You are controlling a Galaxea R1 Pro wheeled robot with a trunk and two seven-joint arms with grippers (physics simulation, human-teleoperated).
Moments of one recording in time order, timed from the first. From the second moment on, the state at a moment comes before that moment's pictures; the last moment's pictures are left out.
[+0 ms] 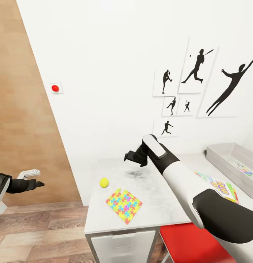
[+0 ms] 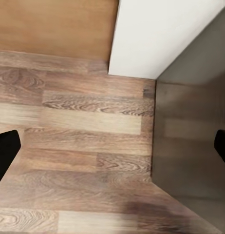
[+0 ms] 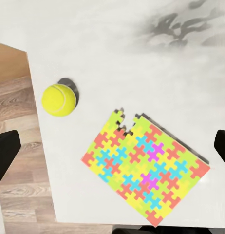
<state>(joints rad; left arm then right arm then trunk) -0.85 0.49 0.27 -0.60 -0.22 0.78 -0.57 -1.20 0.17 0.42 -0.63 -1.38 0.92 -0.86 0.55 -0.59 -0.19</state>
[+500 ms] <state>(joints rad) -0.85 0.49 0.27 -0.60 -0.22 0.78 -0.57 -1.20 0.17 0.42 -0.62 -1.38 0.92 -0.86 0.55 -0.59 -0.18</state>
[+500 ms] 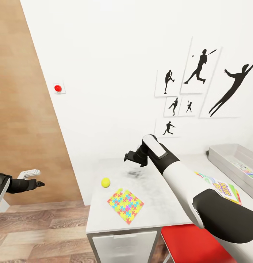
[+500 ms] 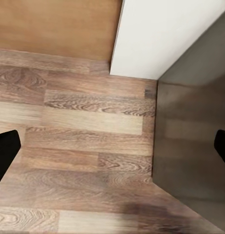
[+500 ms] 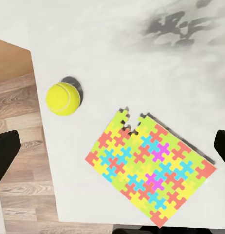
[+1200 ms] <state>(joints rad) -0.85 0.49 0.27 -0.51 -0.22 0.68 -0.56 -1.20 0.17 0.43 -0.58 -1.38 0.92 -0.86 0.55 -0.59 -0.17</state>
